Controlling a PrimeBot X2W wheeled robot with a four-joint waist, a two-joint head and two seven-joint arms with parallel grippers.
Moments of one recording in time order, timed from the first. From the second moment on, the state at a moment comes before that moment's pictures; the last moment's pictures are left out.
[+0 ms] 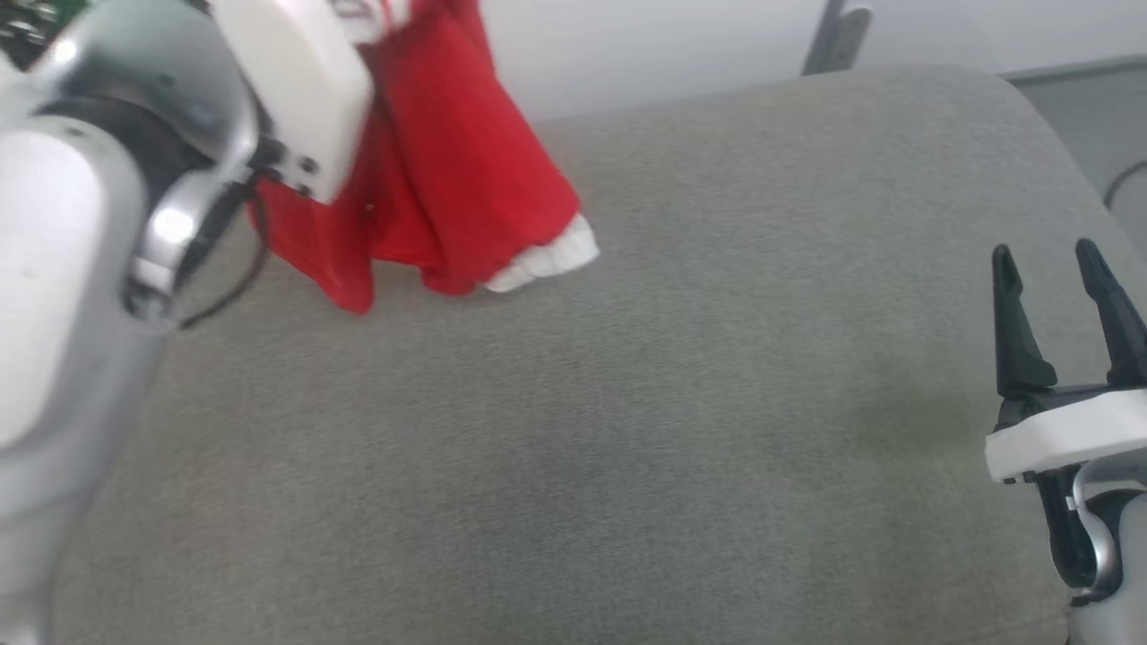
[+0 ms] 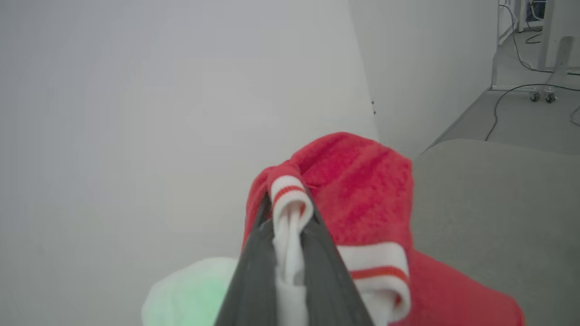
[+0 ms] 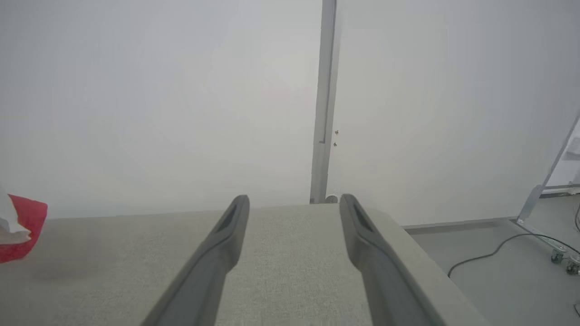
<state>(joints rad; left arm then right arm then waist) -1.02 0.54 -0.47 -0.05 -0.47 0.02 0.60 -0.22 -0.18 -0.12 0.03 0.22 0.13 -0.09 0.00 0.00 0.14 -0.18</state>
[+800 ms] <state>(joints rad) -0.54 0.50 -0.59 0.05 -0.54 0.12 0.56 -0.20 -0.15 -0.07 0.12 0.23 0.13 -0.14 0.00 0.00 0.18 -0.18</state>
